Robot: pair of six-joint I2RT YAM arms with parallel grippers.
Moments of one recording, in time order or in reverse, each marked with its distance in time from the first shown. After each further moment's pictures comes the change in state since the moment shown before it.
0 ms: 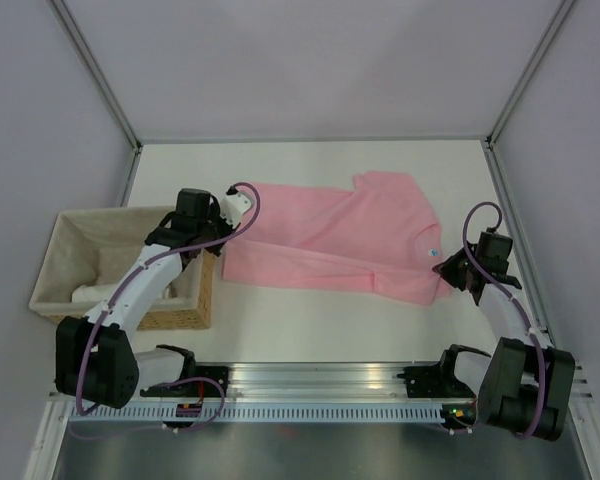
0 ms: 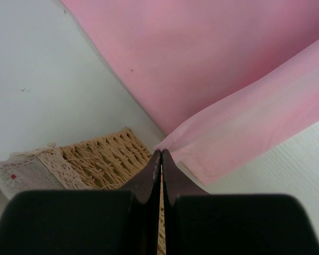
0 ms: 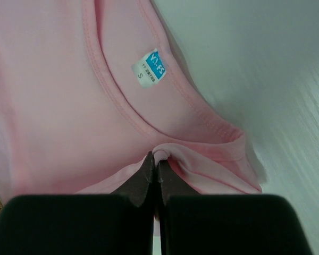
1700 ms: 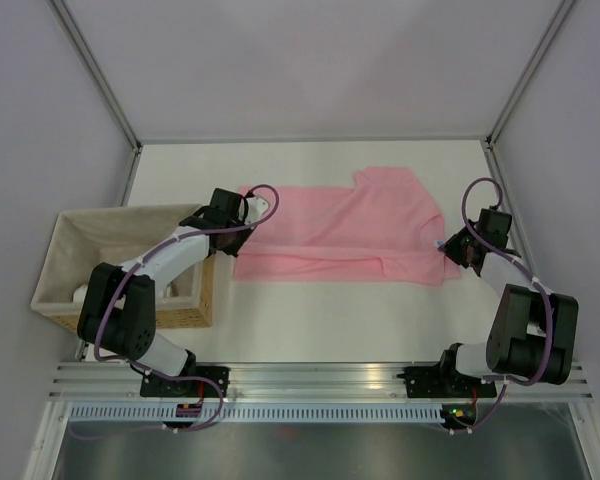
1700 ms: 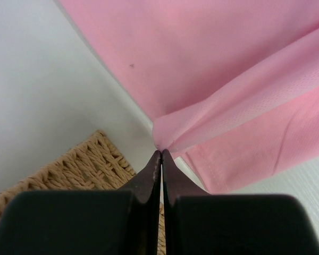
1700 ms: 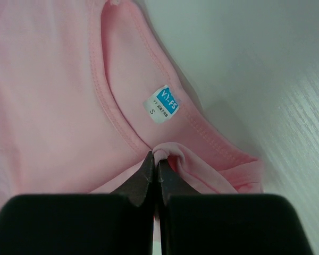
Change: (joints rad) left arm -0.119 0.255 0.061 0.051 -0.218 -0.155; right arm 0.005 0.311 0.193 0.133 0.068 -0.020
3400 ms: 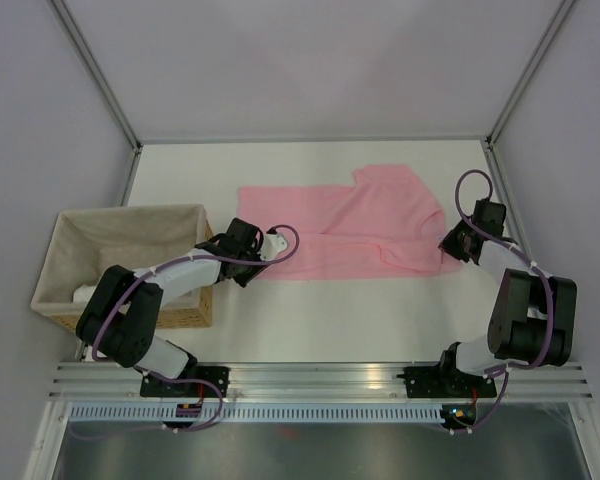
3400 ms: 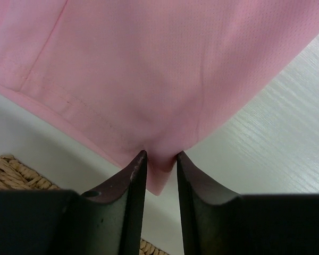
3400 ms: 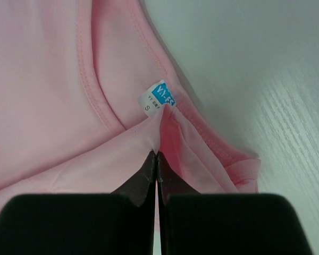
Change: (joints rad) left arm -0.143 -0.022 -0.203 0.095 0.068 0.116; right arm 0.031 0.093 0.089 -0.055 0.043 -0.101
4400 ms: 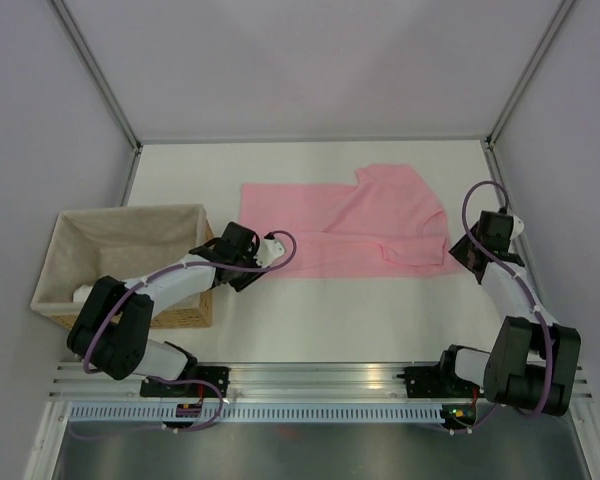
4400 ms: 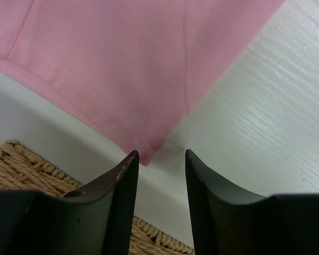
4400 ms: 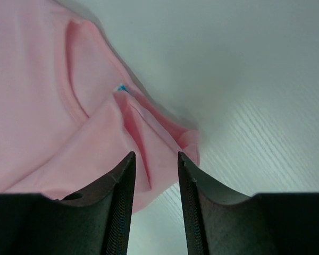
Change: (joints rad) left arm -0.002 -0.076 -0.035 -0.030 -0.013 0.047; right arm 0.000 -0.283 -0.067 -0.094 0.230 0.019
